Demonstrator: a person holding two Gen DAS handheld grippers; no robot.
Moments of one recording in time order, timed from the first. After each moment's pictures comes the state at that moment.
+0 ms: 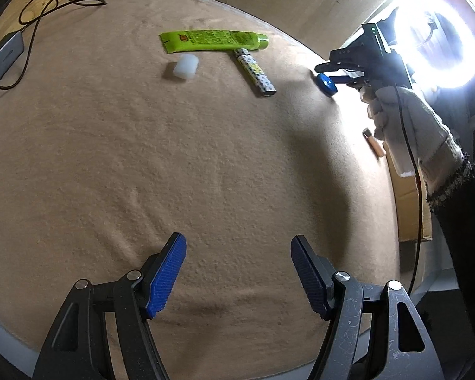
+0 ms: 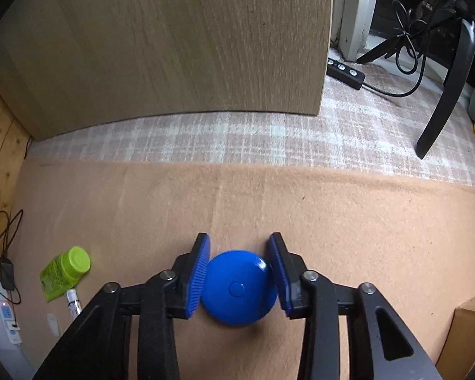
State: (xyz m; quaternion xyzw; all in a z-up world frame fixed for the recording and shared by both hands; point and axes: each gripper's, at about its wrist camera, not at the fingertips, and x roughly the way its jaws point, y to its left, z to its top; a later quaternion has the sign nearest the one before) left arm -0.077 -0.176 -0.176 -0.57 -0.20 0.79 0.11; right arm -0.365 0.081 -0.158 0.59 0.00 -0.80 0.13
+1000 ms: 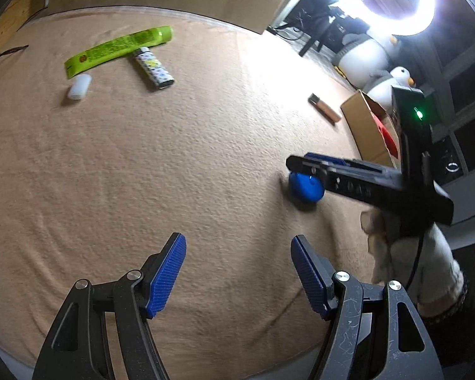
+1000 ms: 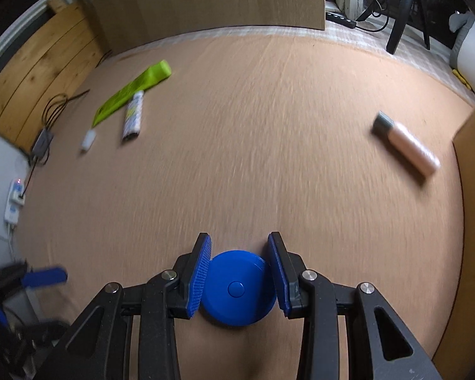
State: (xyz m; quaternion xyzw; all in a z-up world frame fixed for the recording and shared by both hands) left arm -0.080 -0.084 -0.156 -0.56 -0.13 0.79 0.19; right arm -0.137 0.135 -0.158 0.56 0.03 -0.79 0.23
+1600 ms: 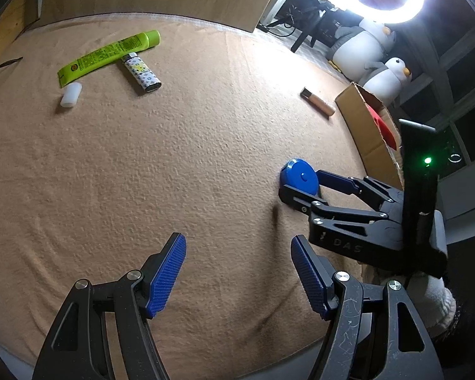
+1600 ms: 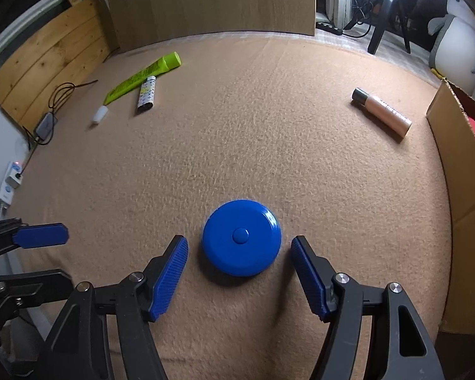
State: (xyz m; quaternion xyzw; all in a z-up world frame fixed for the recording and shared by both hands) left arm -0.073 -0.074 -0.150 -0.56 -0.11 0.80 0.19; right arm -0.085 0.148 -0.157 0.53 0.06 -0.82 0.21
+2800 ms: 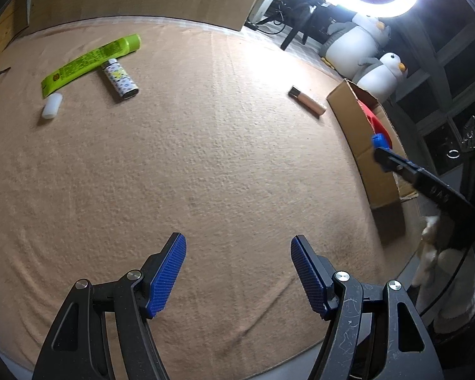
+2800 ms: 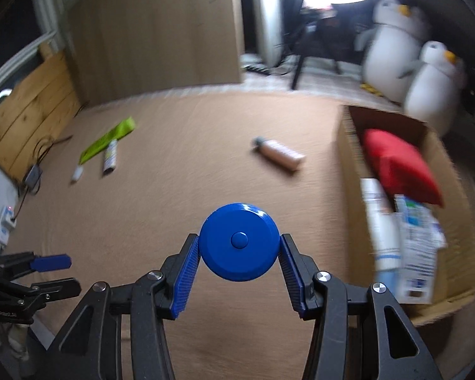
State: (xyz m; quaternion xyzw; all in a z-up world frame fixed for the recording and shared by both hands) left arm -0.082 -0.045 -0.148 -0.56 -0.10 0.80 0.20; right arm -0.089 0.239 -0.086 0.47 0.01 -0.87 0.13
